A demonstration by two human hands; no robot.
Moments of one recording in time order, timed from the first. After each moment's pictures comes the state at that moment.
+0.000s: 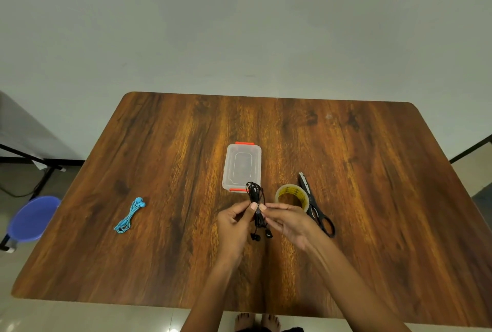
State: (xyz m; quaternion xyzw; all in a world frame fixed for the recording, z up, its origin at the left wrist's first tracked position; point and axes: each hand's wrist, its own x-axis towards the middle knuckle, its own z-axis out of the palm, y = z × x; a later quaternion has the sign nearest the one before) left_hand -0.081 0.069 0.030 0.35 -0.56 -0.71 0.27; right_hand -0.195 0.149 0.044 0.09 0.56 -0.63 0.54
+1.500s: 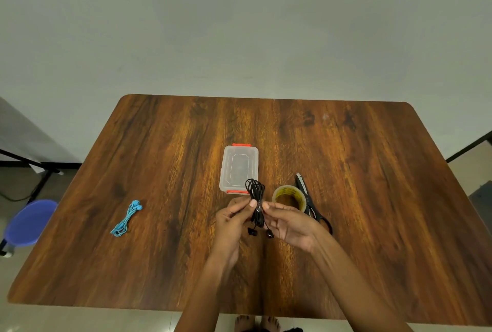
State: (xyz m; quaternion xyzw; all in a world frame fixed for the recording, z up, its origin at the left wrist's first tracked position) left_hand -0.088 0.062 0.034 0.34 -0.49 -0.77 0.23; right_hand -0.204 0.156 0.048 0.07 0.48 -0.61 0.62
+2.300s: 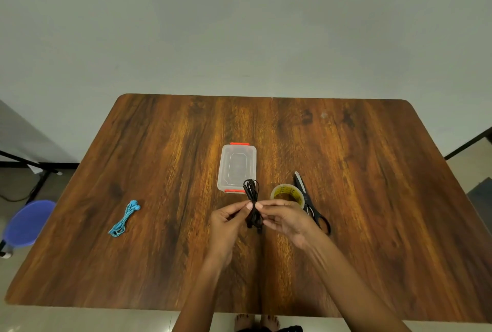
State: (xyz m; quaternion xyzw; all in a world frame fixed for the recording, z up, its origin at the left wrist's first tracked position) left_hand -0.081 0.058 0.031 0.34 -0.54 -0.74 0.21; right_hand -0.203 0.154 0.051 0.03 0.60 -0.59 0.54
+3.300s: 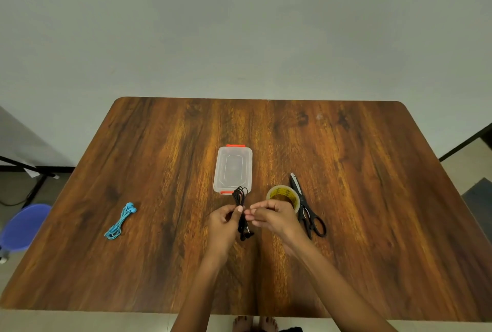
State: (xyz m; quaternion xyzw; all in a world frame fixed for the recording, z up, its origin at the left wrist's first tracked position) left_hand -0.089 0.058 0.027 0.42 -0.63 -0.62 0.18; right_hand -0.185 0.150 0.049 -0.06 0.66 -0.60 0.44
